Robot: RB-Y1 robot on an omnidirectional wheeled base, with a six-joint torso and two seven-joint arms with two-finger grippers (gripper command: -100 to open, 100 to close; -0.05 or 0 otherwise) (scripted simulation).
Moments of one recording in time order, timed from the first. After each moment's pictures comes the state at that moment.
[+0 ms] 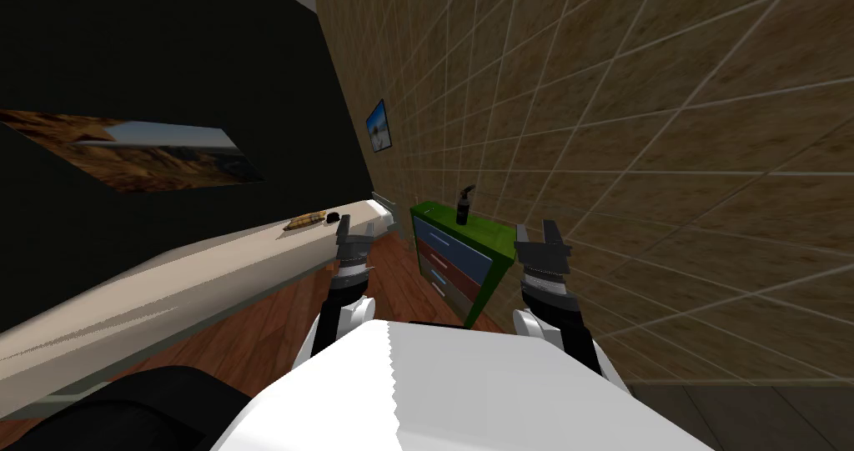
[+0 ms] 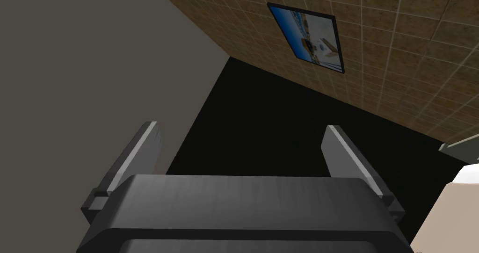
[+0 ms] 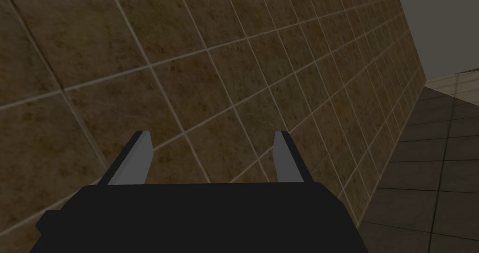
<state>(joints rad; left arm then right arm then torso) 0.53 -0.02 0.01 -2.37 0.01 -0.44 0.09 0.52 0.04 -0.02 -2.29 0.06 -0.57 -0.15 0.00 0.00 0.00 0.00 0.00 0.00</state>
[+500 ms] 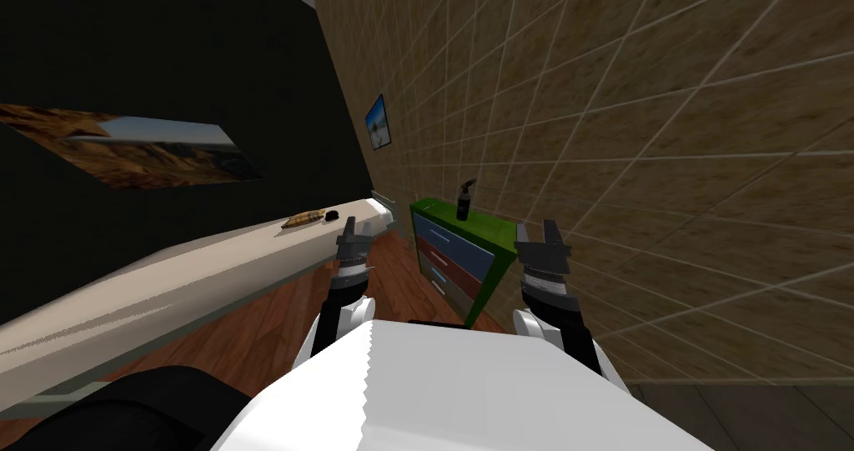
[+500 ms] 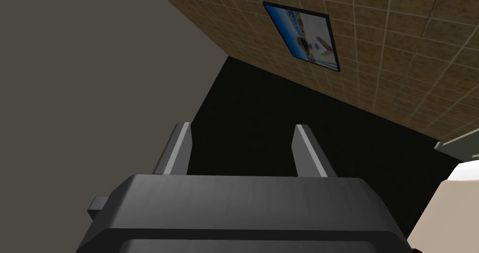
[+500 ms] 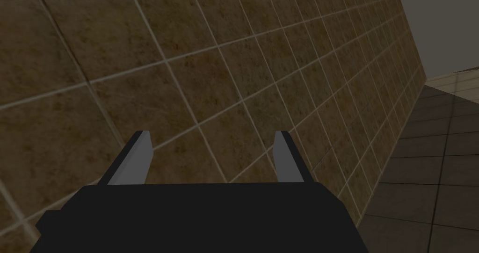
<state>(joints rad) 0.53 -0.02 0.01 -2.37 0.01 -0.44 0.09 0.52 0.04 -0.02 -2.29 0.06 -0.57 -0.15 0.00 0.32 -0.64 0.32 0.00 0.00</state>
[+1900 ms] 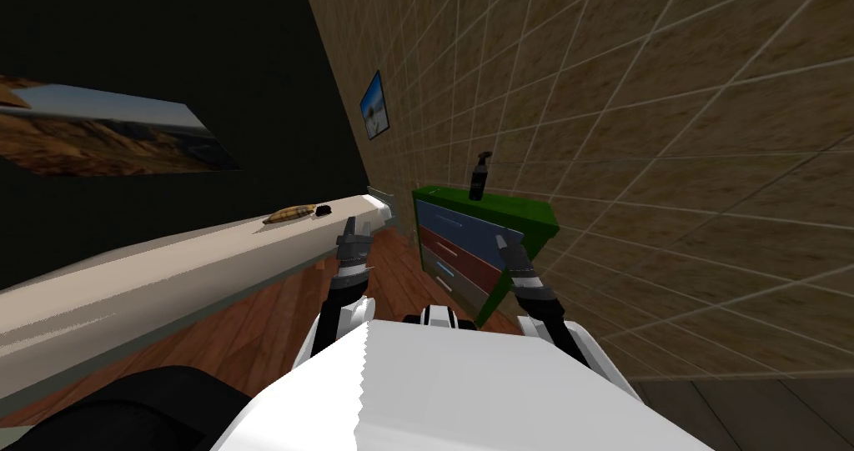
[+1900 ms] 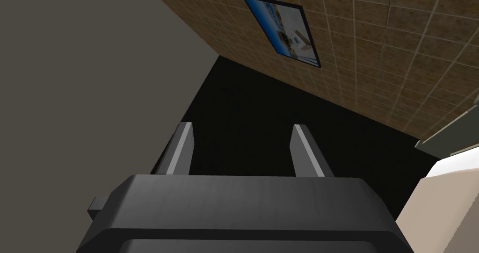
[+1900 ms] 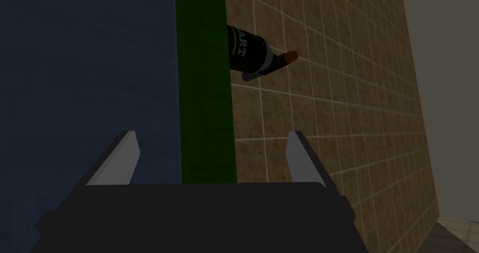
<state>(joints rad) 0.53 -0.02 0.01 -2.37 0.01 -0.44 0.09 0.49 -0.14 0.00 -2.17 0.28 -0.44 -0.10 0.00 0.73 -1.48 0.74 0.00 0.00</state>
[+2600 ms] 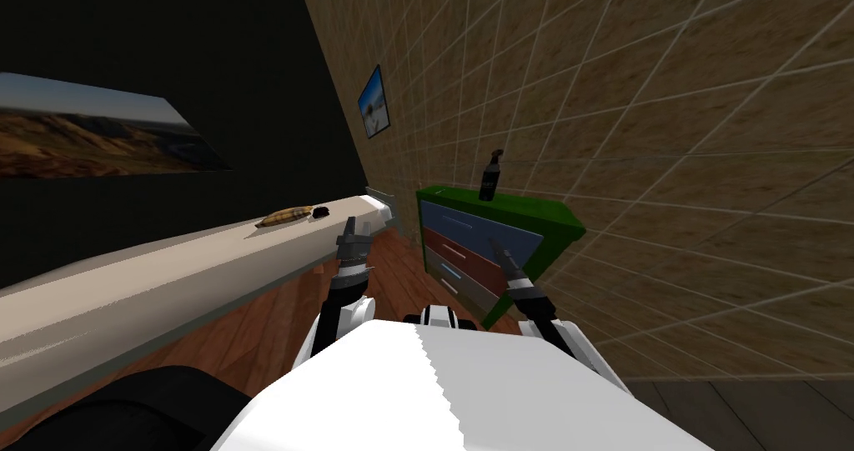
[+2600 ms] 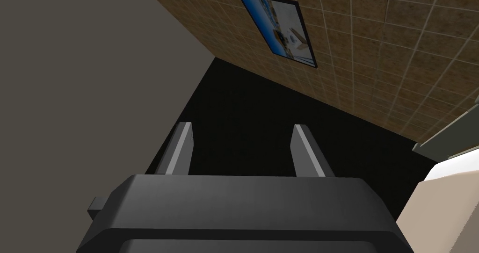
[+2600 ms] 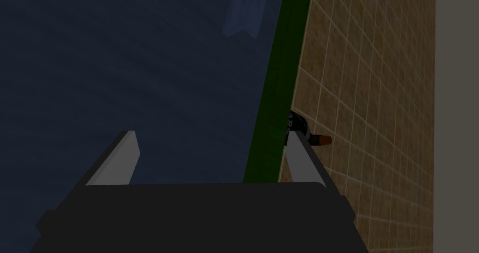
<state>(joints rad) 0.53 -0.02 0.01 -2.37 0.01 -0.44 0.09 0.48 -0.20 0.01 -2.08 0.46 -0.33 -0.07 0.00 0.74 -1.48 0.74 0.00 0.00</state>
